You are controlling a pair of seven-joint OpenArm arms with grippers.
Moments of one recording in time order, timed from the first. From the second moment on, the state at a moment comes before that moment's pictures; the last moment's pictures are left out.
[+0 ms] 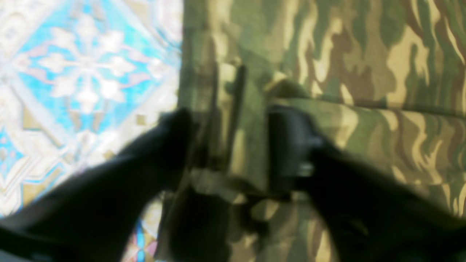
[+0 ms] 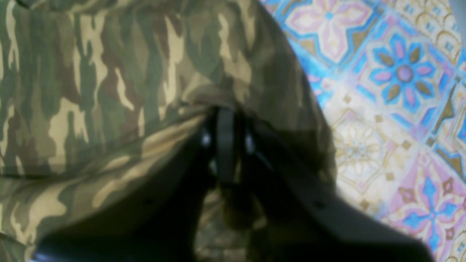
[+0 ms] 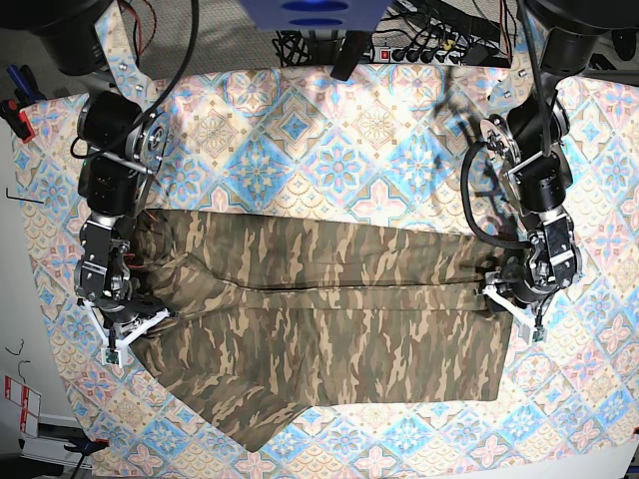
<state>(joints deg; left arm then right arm) -30.4 -12.9 -30.8 35.6 11.9 -26.5 26.9 30.4 9.9 21.7 40.9 -7.5 17.5 -23.5</state>
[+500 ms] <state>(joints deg) -28.8 -12.8 -30.5 35.6 12.1 -26.4 26.9 30.5 10.3 21.7 46.2 -8.1 17.5 -23.7</state>
